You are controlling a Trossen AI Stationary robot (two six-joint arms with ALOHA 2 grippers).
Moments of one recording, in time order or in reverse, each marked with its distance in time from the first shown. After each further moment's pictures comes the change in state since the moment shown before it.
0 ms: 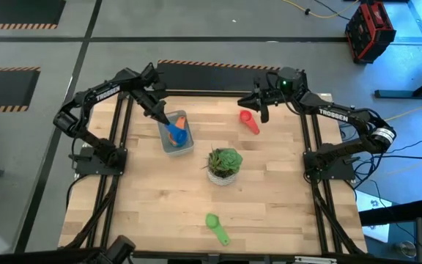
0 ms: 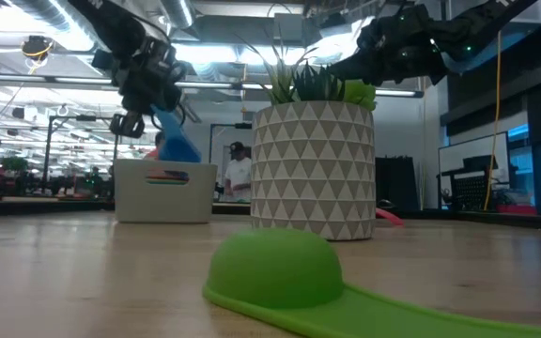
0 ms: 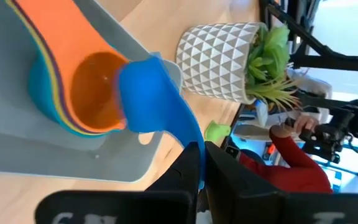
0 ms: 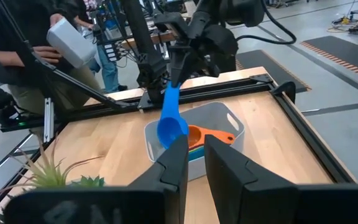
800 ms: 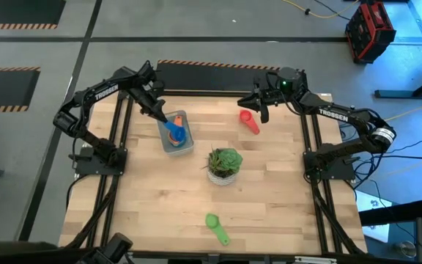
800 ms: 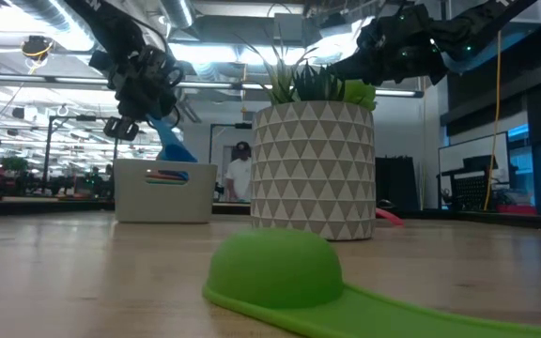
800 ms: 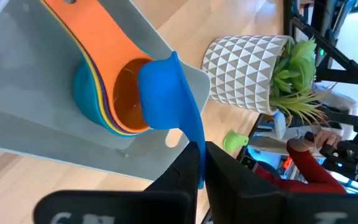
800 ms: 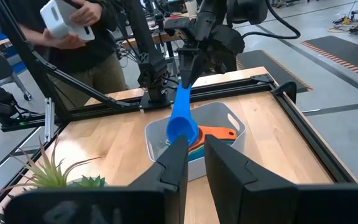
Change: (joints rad) left arm 0.040 0.000 0.000 0.000 -0.089 -0.006; right arm 0.002 0.000 0.000 0.000 0.000 0.000
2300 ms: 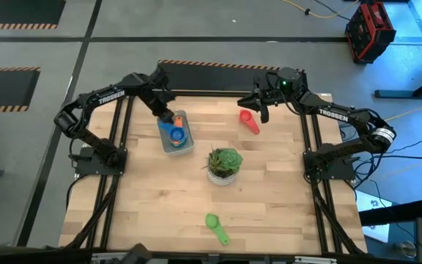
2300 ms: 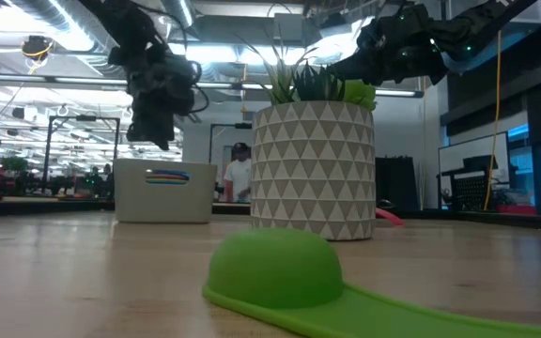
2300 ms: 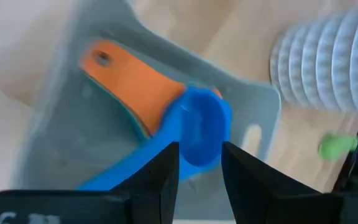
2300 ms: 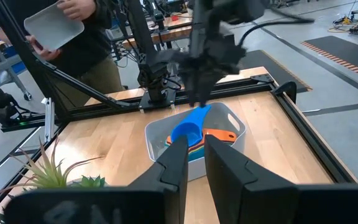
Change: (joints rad) left arm -0.191 0.000 0.000 0.197 -0.331 0.033; right arm 0.000 0.000 0.000 0.000 0.000 0.000
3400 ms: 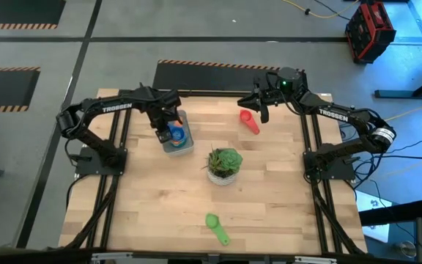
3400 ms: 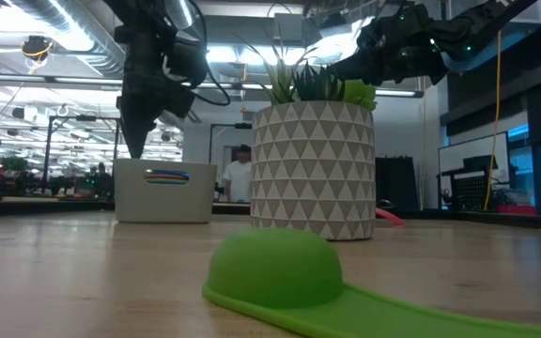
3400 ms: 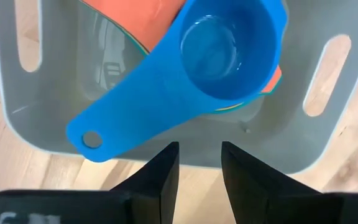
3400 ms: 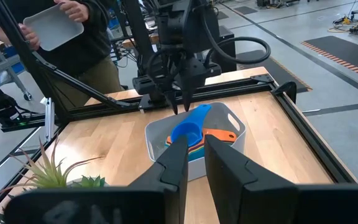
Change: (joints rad) left arm -0.280 0.000 0.000 -0.155 -0.411 0.000; right arm 0.000 0.000 0.000 0.000 0.000 0.000
